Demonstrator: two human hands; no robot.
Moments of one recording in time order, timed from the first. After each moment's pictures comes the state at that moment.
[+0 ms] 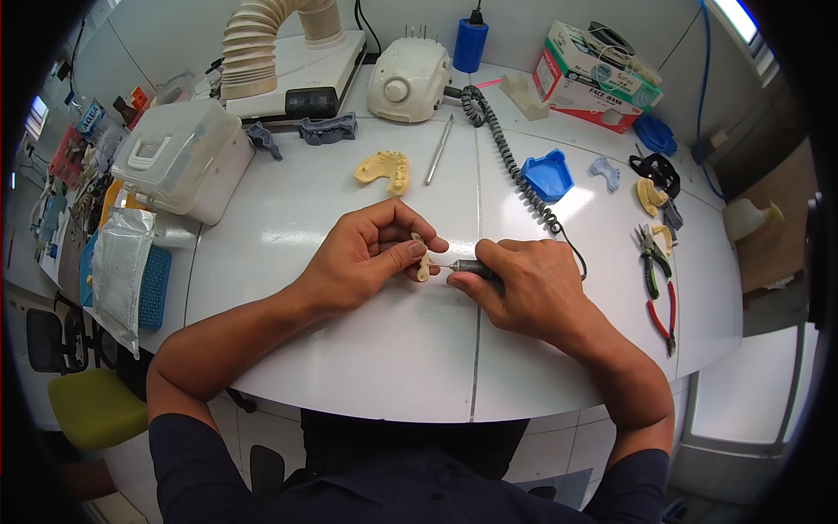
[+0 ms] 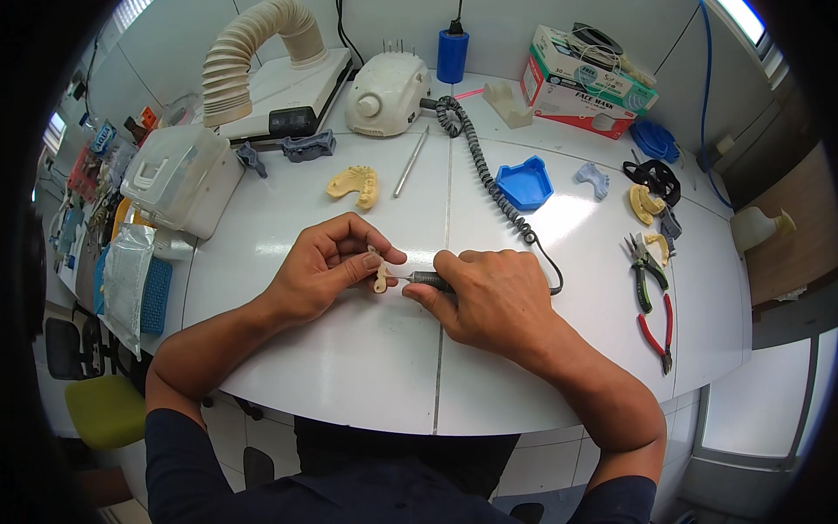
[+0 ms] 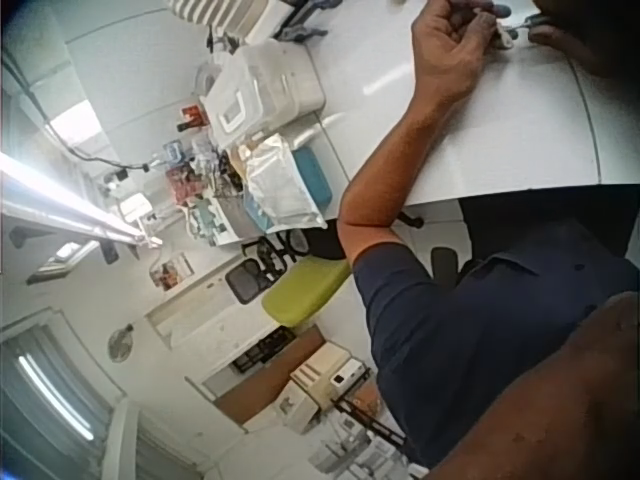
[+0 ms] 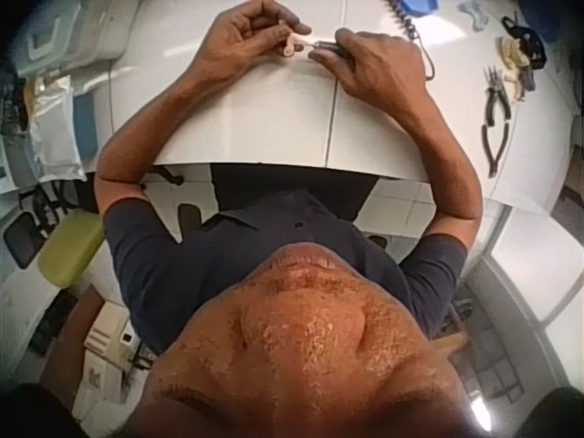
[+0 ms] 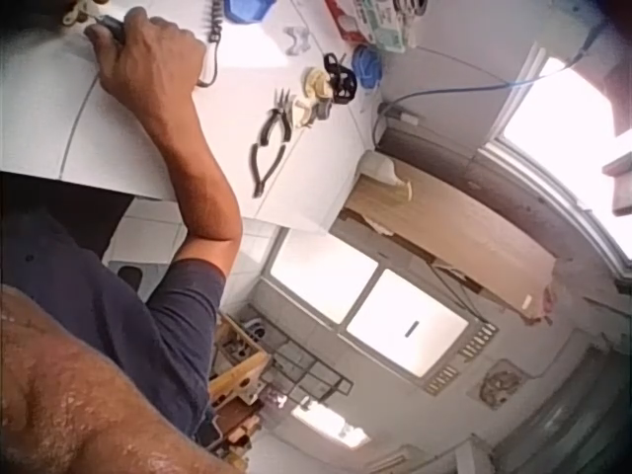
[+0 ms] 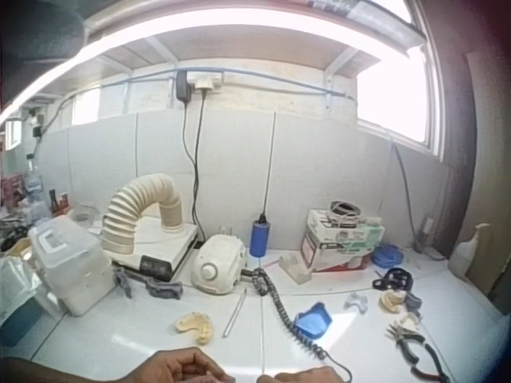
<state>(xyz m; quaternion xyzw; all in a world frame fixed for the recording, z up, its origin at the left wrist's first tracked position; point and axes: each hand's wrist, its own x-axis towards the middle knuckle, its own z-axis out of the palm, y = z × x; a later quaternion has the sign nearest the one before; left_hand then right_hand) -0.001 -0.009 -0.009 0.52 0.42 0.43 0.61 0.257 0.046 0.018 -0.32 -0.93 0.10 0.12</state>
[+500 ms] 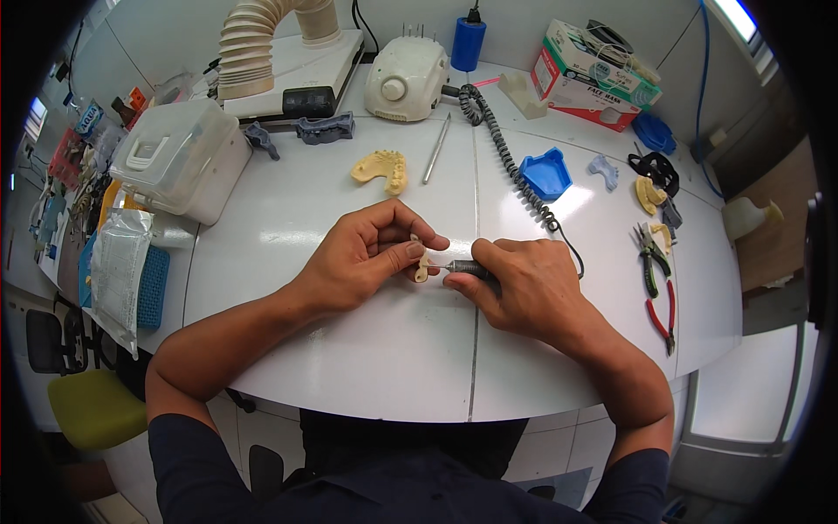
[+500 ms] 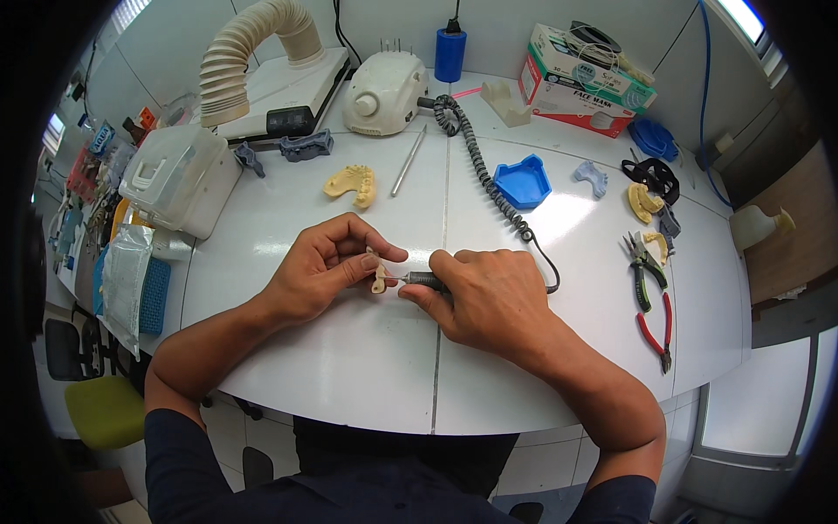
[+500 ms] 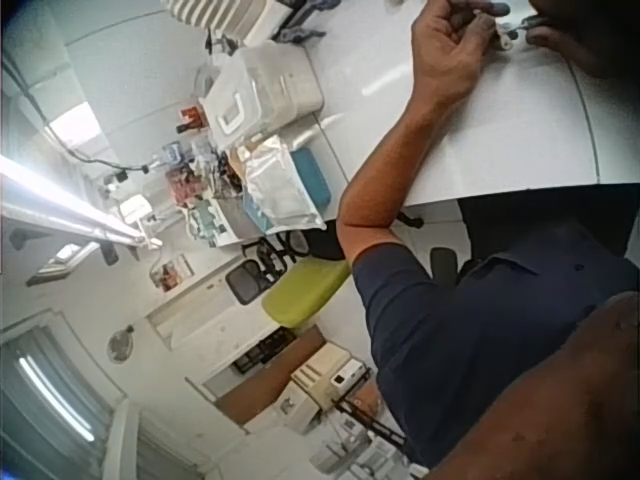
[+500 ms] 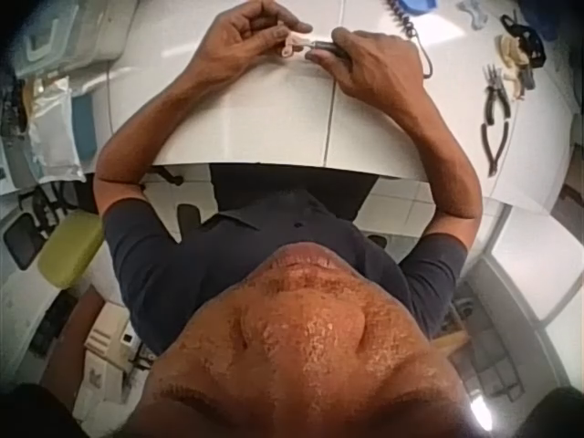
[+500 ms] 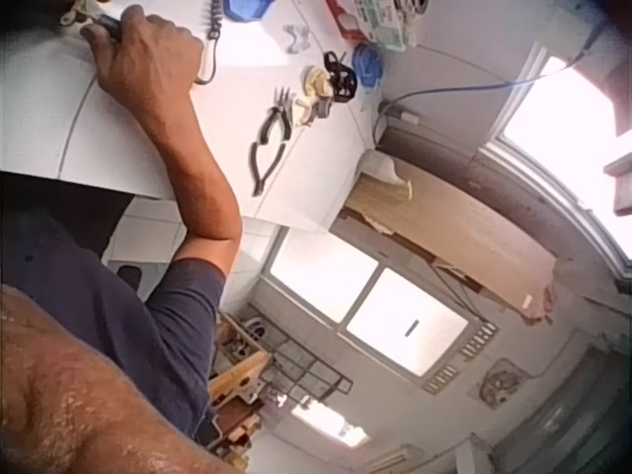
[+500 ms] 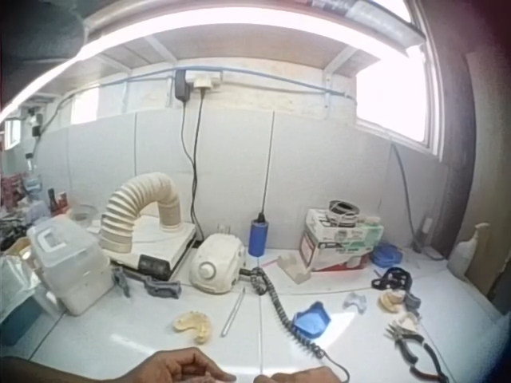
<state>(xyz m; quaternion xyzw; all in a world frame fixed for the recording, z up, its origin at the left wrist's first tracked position) 0.000 -0.009 -0.008 0.53 0.42 0.42 0.61 0.257 0.046 0.016 -0.33 -0.93 0.10 0.11</state>
